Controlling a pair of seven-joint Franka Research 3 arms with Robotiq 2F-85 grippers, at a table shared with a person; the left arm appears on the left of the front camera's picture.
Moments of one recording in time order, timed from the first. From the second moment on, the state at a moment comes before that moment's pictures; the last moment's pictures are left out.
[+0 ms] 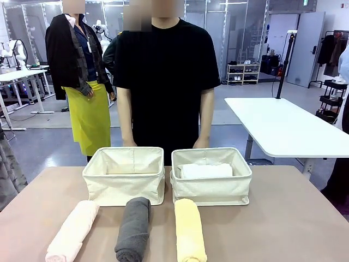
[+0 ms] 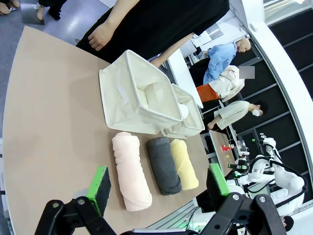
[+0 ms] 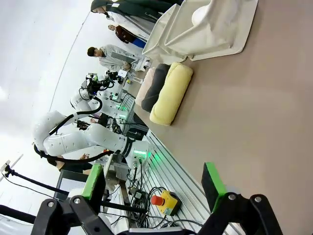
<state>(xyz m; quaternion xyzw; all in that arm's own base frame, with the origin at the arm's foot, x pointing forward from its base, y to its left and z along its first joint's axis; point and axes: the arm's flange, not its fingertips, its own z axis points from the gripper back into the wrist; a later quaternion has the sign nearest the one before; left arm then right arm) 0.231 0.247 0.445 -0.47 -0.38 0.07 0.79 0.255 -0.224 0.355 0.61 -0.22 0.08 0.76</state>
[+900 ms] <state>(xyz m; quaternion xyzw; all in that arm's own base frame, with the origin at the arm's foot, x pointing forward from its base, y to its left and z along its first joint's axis) 0.231 0.247 0.445 -0.47 -0.38 0.07 0.79 0.255 -0.224 0.355 0.61 -0.22 0.08 0.76</state>
